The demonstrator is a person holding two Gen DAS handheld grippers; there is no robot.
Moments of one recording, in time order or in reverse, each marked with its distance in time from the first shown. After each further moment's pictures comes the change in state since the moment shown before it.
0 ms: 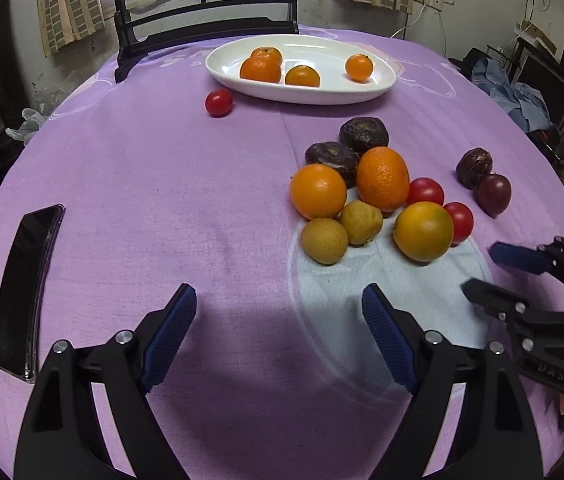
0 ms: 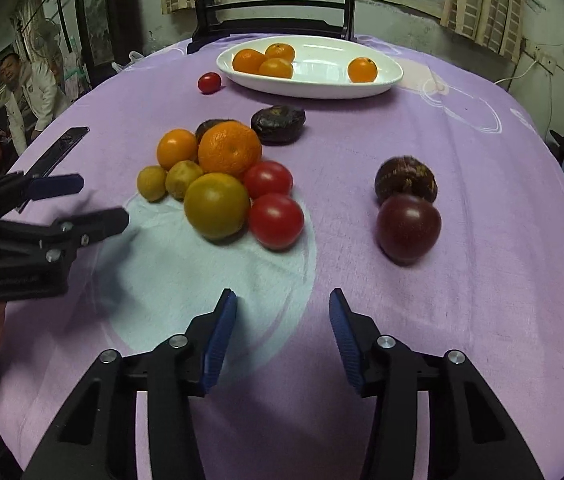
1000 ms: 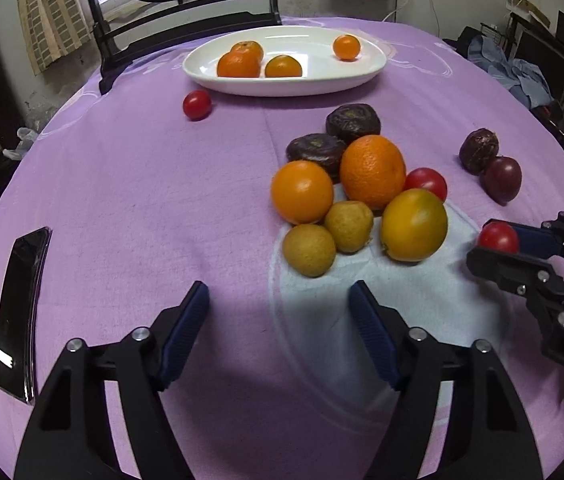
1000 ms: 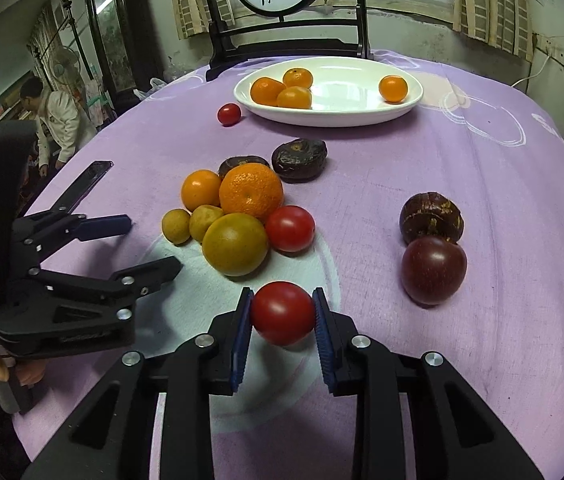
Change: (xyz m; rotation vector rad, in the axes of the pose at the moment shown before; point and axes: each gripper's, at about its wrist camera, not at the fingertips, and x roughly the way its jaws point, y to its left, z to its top) left arm 0.016 -0.021 0.011 0.079 0.016 0.037; right arm -0.006 -0.006 0.006 0.053 -0.072 0.143
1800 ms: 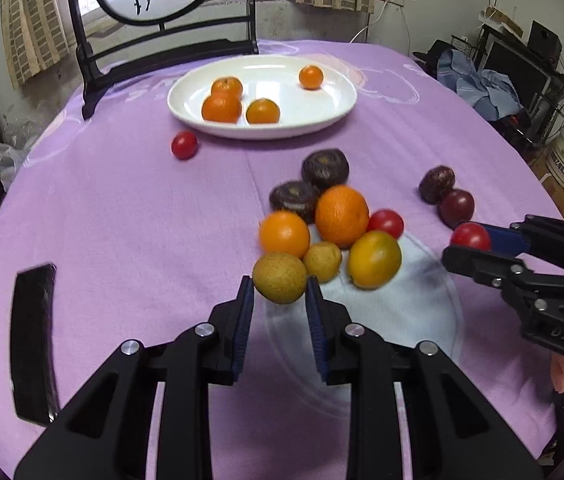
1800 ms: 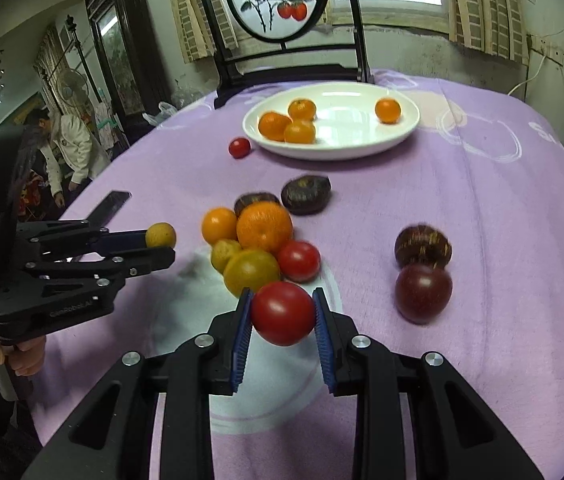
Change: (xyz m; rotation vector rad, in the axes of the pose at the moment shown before) left arm -0.040 0.014 0.025 0.035 -0.048 -0.104; right arm -0.031 0.000 0.022 0.015 -0.082 0.045
